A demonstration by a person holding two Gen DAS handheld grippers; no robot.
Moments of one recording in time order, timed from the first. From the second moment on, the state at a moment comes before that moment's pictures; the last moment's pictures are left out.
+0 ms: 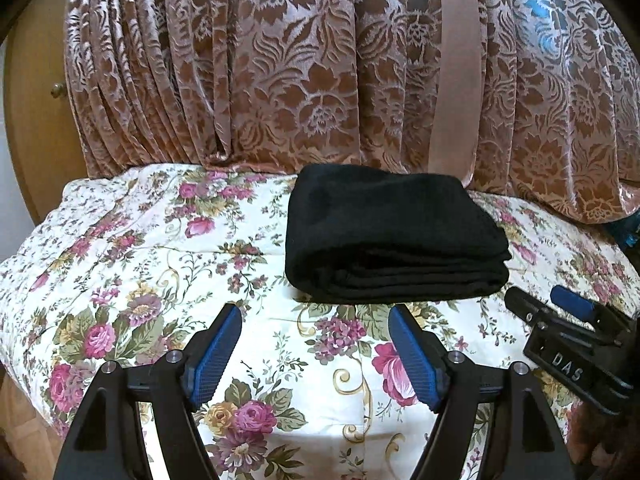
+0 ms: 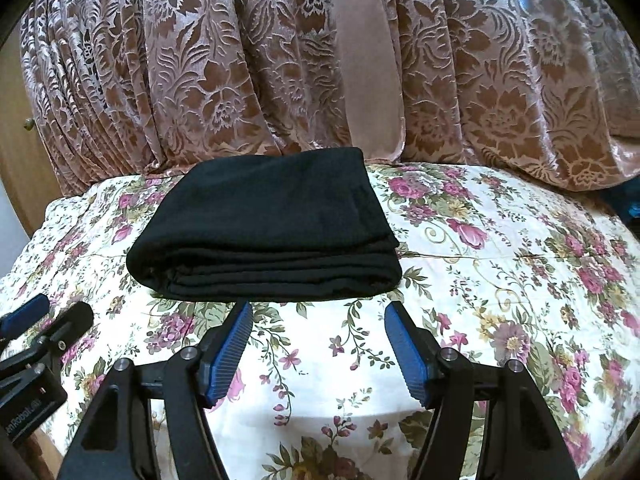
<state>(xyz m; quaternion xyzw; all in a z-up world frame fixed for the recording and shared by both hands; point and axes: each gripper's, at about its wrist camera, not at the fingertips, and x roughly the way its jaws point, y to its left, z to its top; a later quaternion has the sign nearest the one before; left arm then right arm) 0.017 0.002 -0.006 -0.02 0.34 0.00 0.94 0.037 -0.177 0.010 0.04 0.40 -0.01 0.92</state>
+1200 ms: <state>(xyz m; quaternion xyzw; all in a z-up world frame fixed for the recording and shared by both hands) 0.014 0.009 -0.006 -0.04 0.35 0.01 0.93 0.031 -0.169 0.005 0.03 0.41 0.00 0.91</state>
